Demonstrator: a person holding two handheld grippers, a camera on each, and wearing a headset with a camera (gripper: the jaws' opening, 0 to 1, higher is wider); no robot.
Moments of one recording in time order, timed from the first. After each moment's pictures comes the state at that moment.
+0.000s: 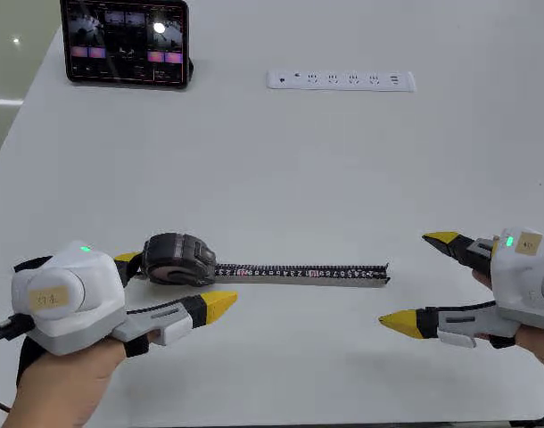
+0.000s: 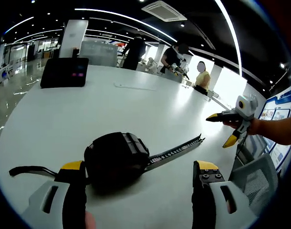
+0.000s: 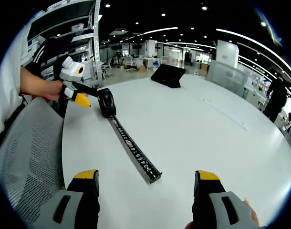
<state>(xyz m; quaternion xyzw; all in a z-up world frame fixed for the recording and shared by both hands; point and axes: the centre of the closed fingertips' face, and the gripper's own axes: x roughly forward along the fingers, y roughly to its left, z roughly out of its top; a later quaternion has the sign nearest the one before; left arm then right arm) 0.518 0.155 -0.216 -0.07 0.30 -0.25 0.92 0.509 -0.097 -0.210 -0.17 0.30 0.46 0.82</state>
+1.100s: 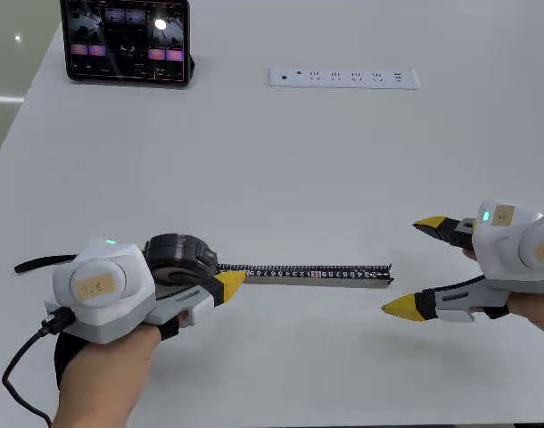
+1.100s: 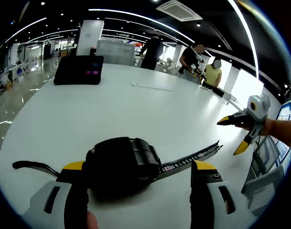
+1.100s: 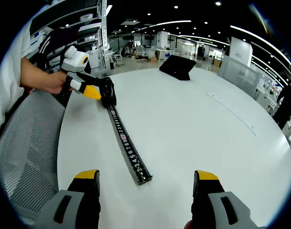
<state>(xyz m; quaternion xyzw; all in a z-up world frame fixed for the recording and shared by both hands) 0.540 0.158 -0.231 -0.07 0.31 -0.17 0.93 0.528 -0.097 -0.226 -0.20 0.33 0.50 0.78</state>
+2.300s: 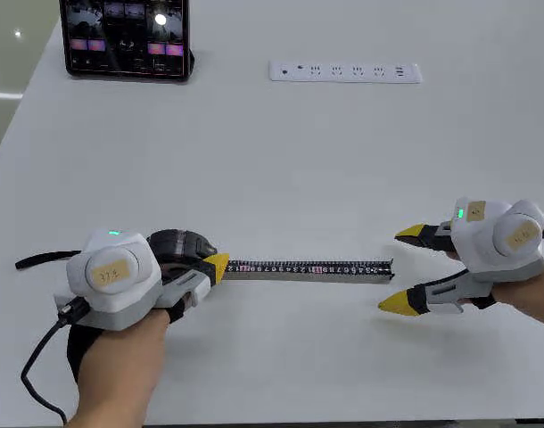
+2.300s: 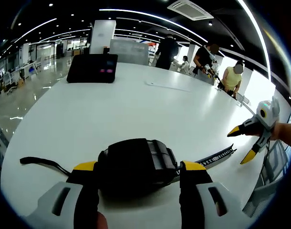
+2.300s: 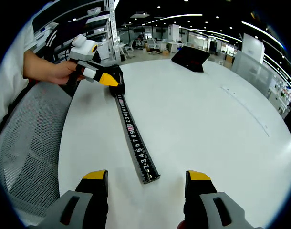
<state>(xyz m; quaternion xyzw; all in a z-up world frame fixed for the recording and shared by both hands) 0.547 0.173 -0.238 -0.06 0.32 -0.10 0.94 0.521 -0.091 -0.249 -0.22 0.36 0.53 0.73</state>
